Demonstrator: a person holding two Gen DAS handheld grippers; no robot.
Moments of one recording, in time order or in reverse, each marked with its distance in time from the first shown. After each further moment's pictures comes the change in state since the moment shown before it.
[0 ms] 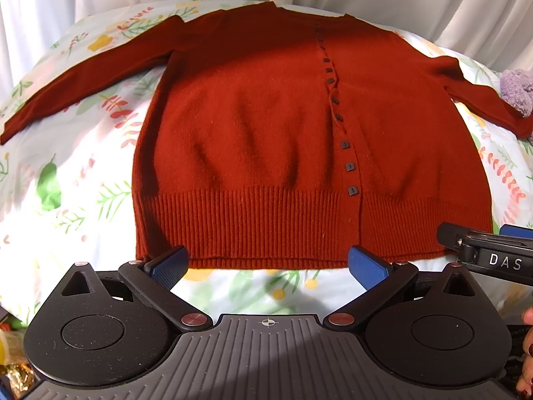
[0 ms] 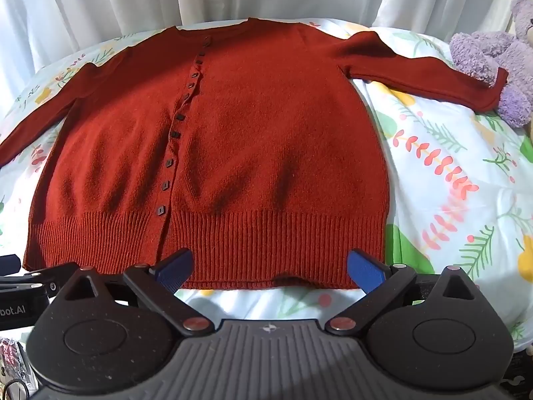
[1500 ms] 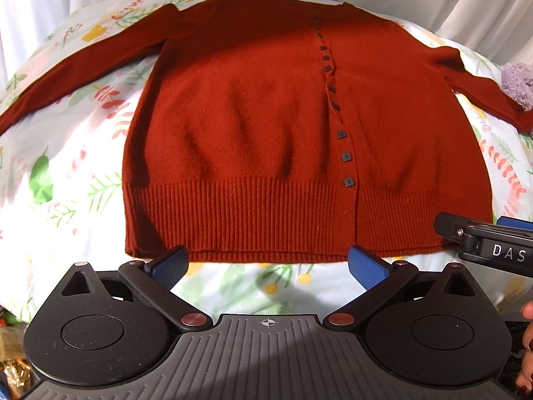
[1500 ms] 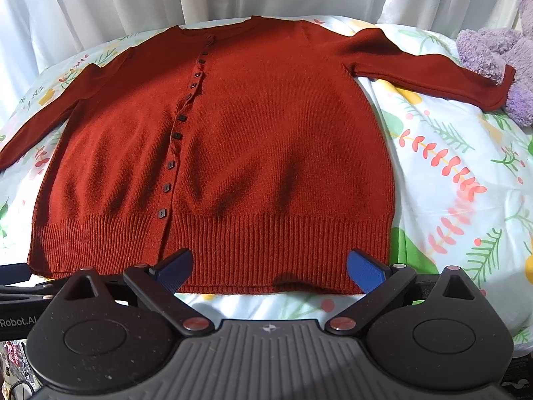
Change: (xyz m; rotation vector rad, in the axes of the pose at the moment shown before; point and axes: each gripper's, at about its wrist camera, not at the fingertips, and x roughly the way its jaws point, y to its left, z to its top) left arm 0.008 -0.005 0.003 -0.003 0.044 -0.005; right arm 0.007 -0.004 0.001 0.008 0.008 0.031
